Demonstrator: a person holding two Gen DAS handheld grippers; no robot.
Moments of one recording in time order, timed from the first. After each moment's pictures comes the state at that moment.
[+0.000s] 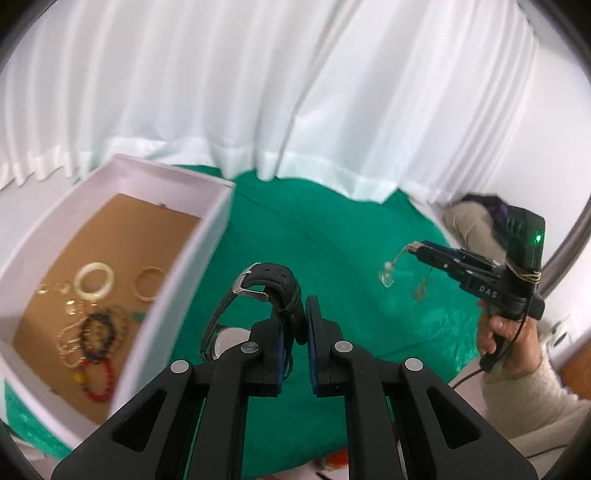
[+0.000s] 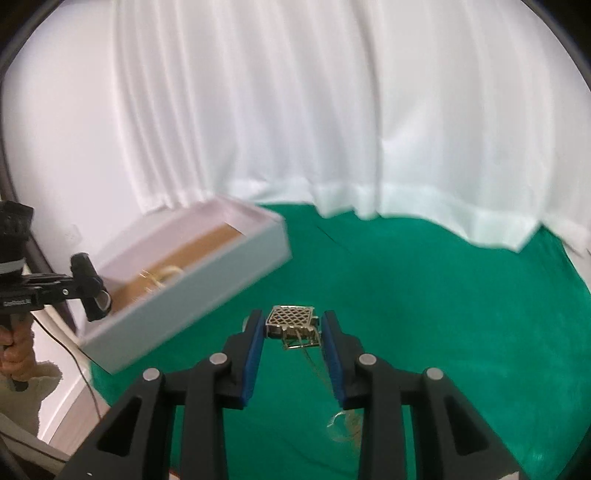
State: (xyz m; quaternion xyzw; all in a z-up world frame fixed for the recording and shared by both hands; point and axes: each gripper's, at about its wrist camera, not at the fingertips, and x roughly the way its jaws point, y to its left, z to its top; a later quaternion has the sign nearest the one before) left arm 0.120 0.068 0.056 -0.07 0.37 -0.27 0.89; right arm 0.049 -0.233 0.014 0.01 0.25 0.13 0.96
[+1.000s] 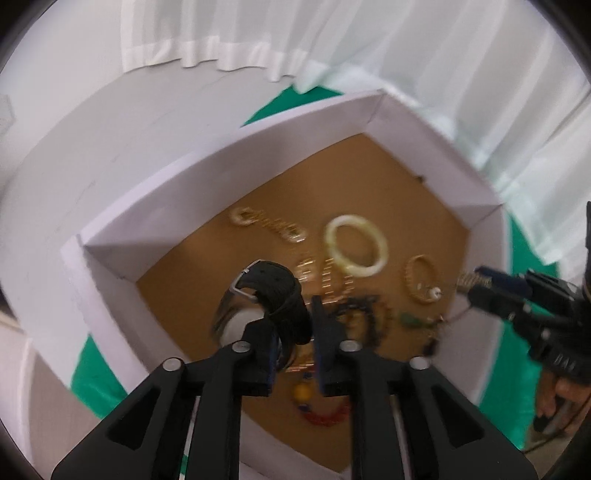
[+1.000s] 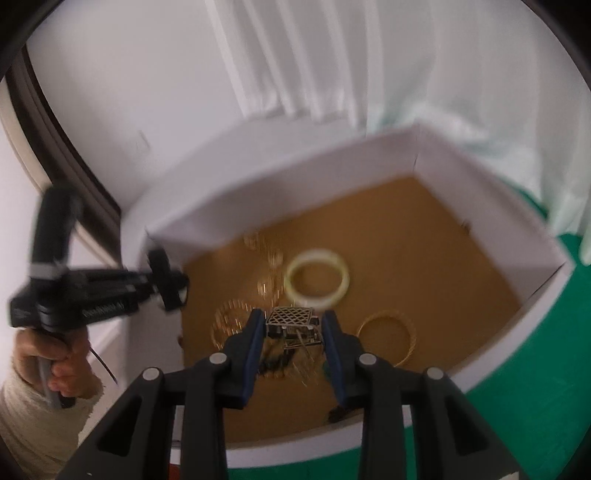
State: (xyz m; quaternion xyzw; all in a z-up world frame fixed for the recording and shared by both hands) left arm 0.240 0.291 -0.083 -0.14 0.49 0.02 0.86; right arm 0.275 0.094 -0.064 -0.10 0.43 0.31 0.84
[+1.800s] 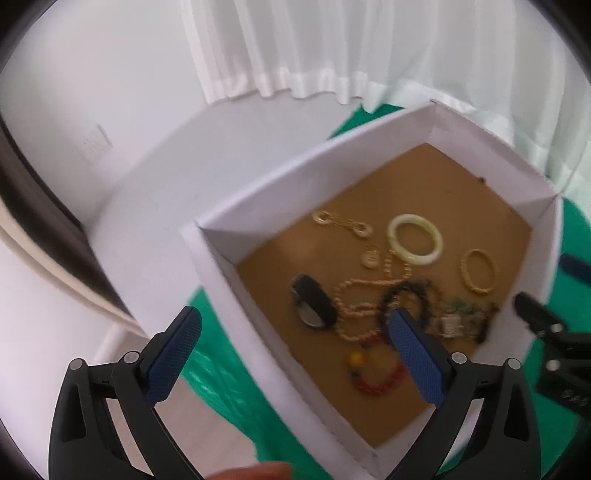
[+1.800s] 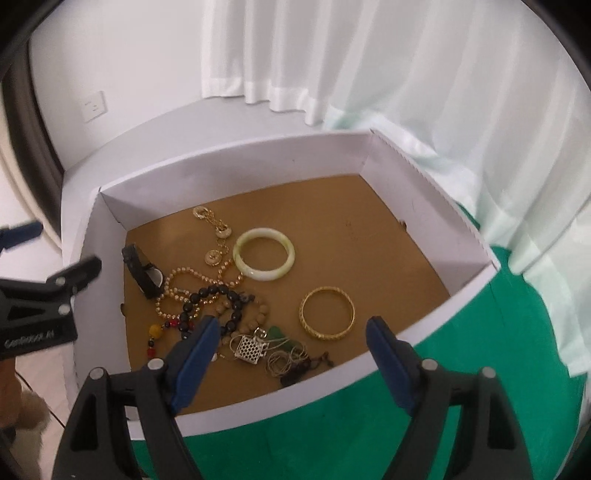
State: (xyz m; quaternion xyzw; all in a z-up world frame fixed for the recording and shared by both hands) left arm 0.191 0.257 -0.037 -0.06 0.47 0.19 0.86; right arm 0.226 0.098 -0.047 -0.19 0.39 0.18 0.88
